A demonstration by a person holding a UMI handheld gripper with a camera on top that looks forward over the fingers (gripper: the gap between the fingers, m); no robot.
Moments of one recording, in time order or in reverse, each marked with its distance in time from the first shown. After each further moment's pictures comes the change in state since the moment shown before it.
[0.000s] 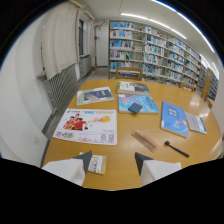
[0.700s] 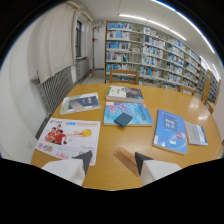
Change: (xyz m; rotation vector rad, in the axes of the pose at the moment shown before) arm 0.079 -0.055 0.078 0.028 0.013 -0.008
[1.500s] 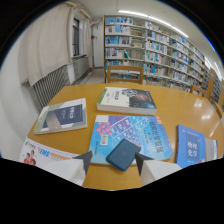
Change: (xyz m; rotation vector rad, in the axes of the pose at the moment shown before) arm 0.027 -0.079 0.220 -0.015 -0.027 0.013
